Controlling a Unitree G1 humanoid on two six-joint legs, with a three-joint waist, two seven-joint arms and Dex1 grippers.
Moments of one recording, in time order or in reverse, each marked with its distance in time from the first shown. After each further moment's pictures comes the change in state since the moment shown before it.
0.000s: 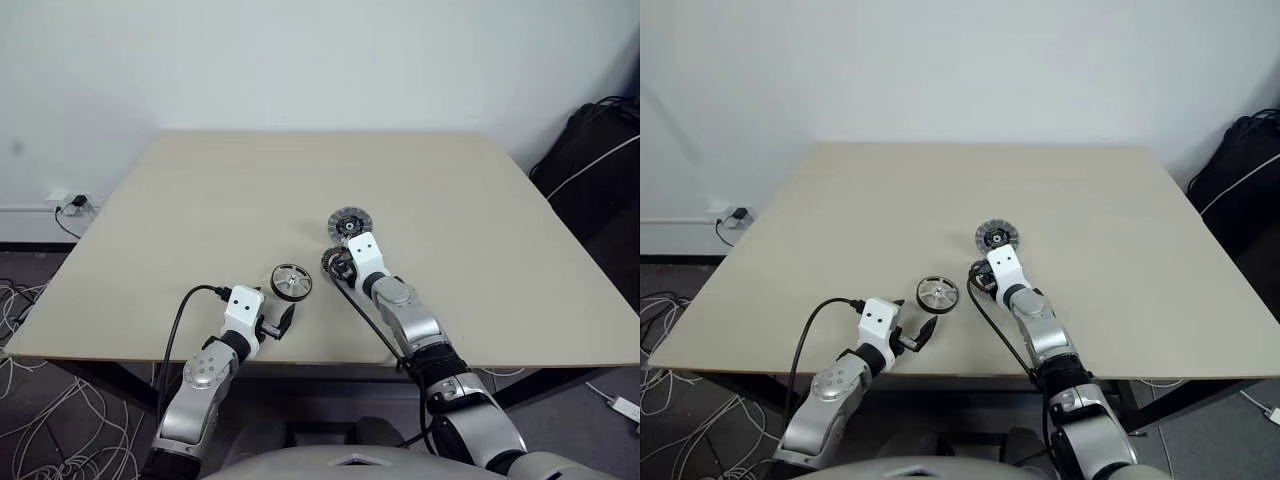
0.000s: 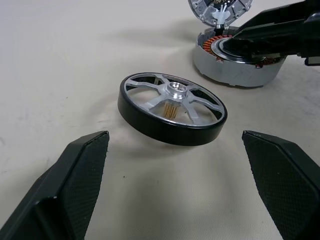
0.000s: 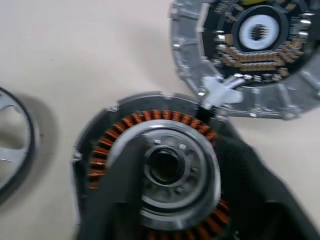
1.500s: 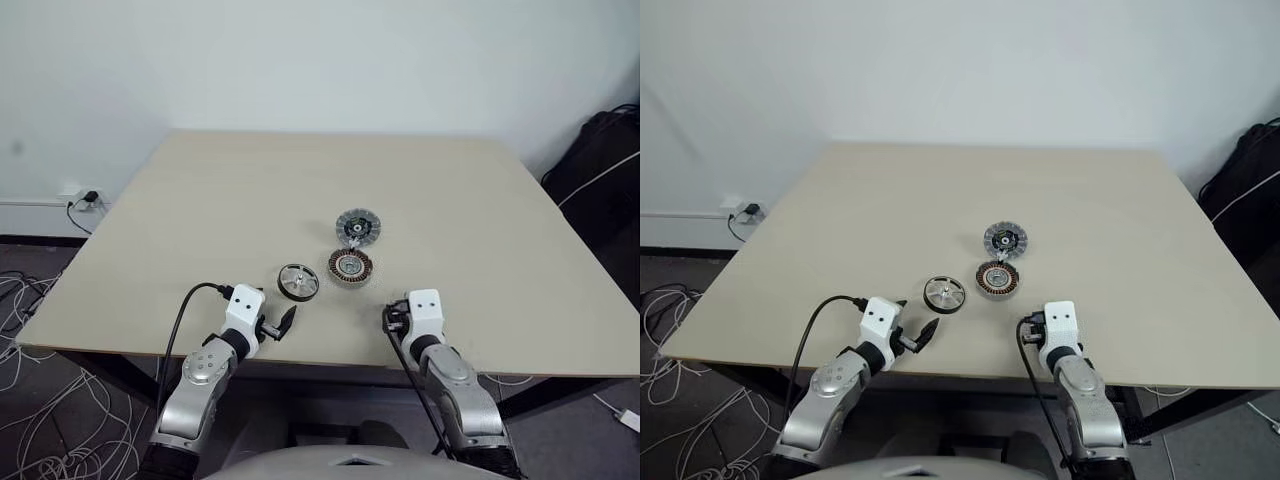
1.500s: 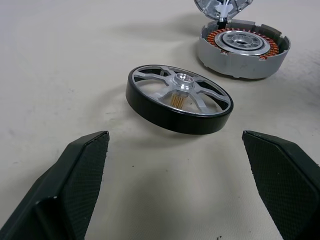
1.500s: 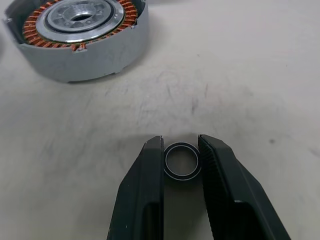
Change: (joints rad) left arm -0.022 0.018 0.001 0.017 0.000 0.020 -0.043; right arm 0.534 -0.041 -0.128 -0.544 0.110 0.129 -0.061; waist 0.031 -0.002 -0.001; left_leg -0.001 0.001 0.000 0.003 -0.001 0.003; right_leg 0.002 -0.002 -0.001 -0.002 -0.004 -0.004
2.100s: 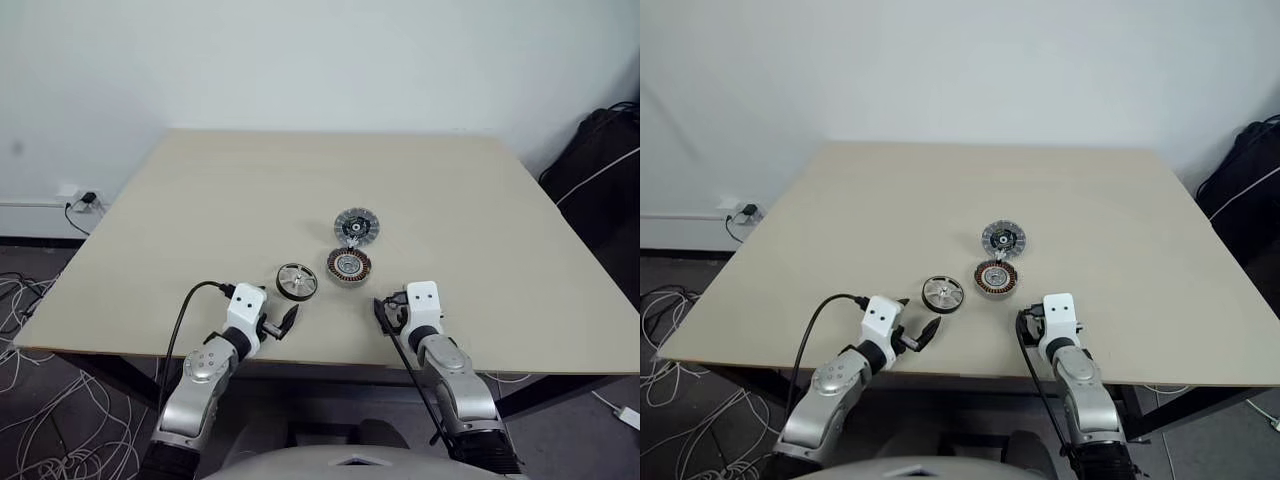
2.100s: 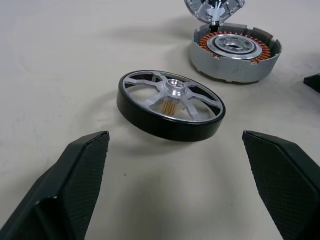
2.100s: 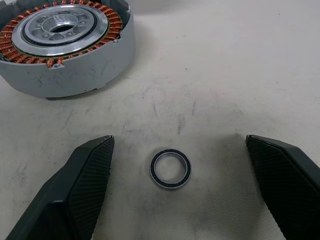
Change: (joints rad) left arm -0.004 -0.003 0.000 0.002 0.000 0.000 -0.011; right arm -0.078 0.004 -0.014 0.155 -0.012 -0.091 -0.032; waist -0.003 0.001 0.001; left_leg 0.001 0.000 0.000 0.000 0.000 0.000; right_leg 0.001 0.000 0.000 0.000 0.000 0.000
